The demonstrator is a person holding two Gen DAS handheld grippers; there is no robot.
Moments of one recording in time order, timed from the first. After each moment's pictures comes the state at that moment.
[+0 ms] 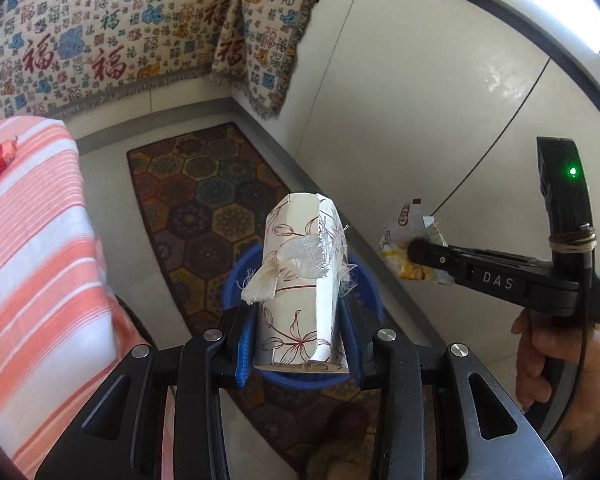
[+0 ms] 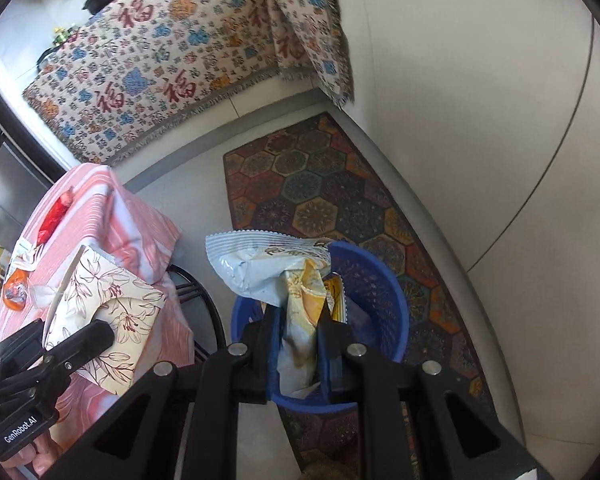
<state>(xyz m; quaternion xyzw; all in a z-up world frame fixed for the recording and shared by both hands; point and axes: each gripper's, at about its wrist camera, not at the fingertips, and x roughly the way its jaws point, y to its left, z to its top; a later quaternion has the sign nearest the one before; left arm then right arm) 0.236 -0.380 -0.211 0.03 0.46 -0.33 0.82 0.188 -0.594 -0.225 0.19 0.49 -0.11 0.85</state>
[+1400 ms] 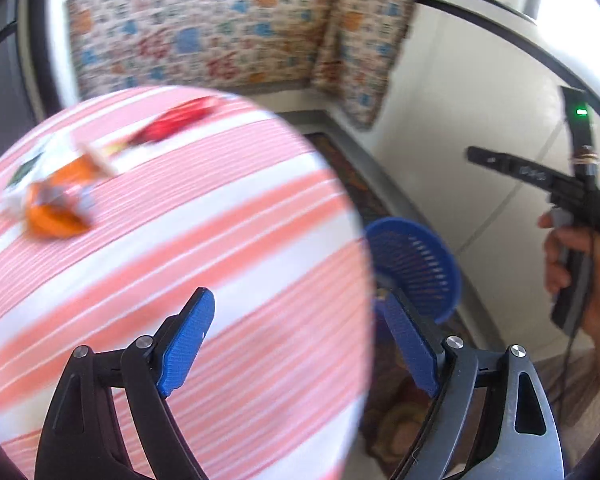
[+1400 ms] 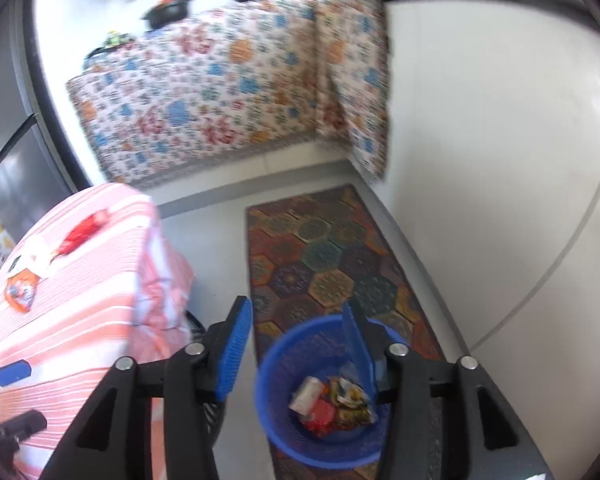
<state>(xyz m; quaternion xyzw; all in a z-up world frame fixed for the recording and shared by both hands) 0.191 -0.187 -0.184 0.02 0.44 -0.20 0.87 0.212 -0.512 -0.174 0.08 0.38 -0.09 0.92</state>
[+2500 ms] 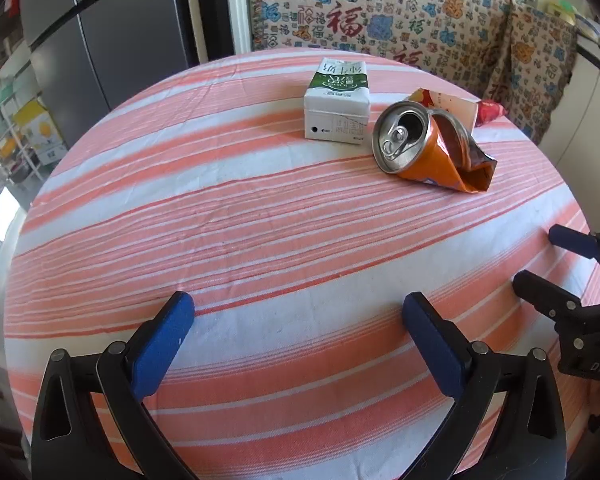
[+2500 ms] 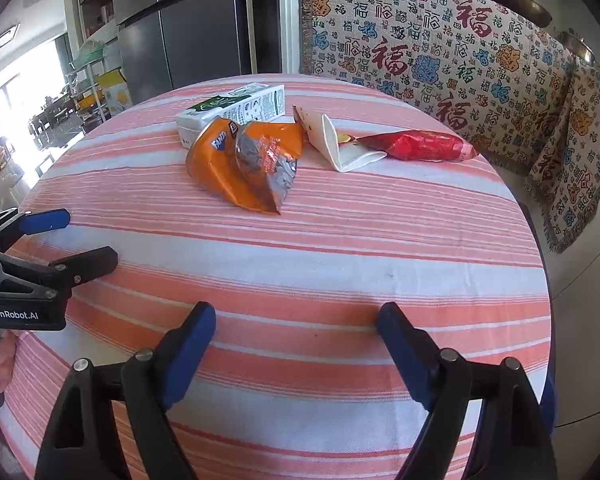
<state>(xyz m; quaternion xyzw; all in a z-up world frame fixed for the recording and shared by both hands) 0.224 0.038 -0.231 0.00 0.45 0.00 0.89 0.253 -0.173 -0.225 -0.08 0.44 0.14 0.88</state>
